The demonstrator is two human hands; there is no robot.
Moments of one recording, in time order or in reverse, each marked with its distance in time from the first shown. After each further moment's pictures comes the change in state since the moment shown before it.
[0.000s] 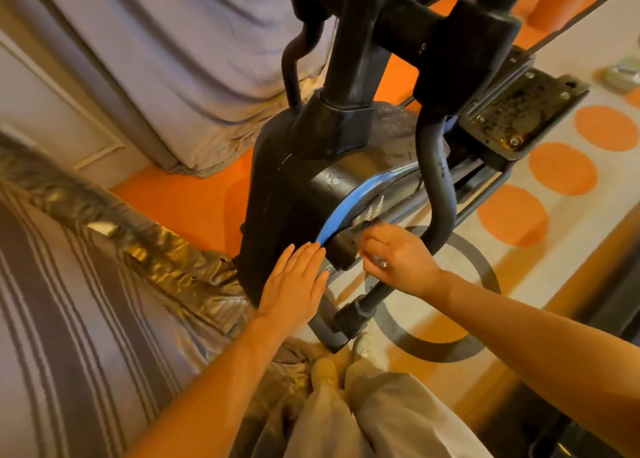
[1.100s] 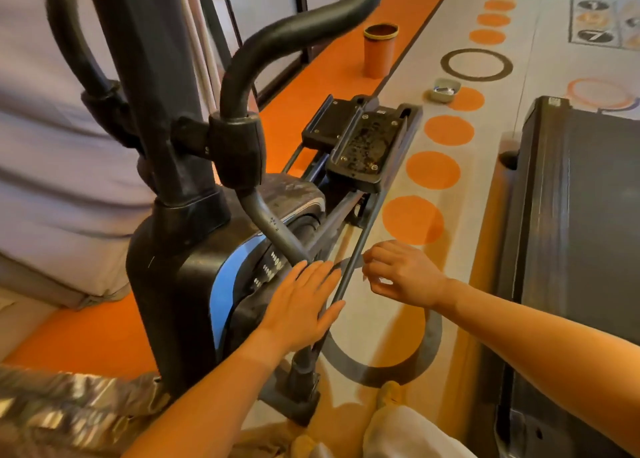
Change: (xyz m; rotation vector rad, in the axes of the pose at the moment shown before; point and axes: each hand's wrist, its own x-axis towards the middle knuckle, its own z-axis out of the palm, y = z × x) left_hand 0.098 0.178 -0.020 0.086 0.059 0.628; right_hand -0.163 0.074 -0.143 -0.253 0.136 0.108
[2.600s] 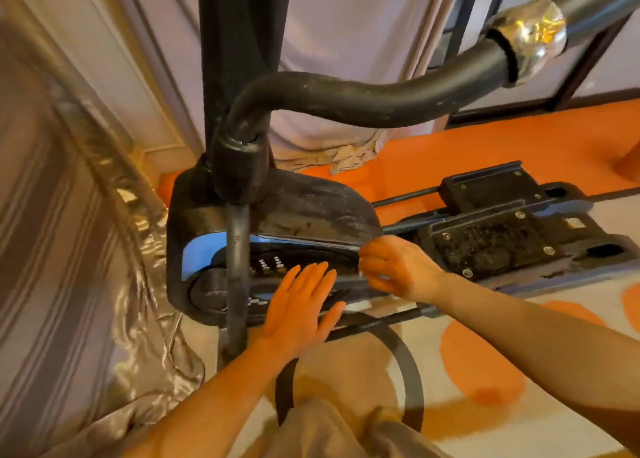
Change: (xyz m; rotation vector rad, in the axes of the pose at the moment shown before) left_hand 0.222 0.055 0.046 0.166 0.150 -0.985; right_hand 0.177 0.287 0.020 0.398 -0.114 -0.862
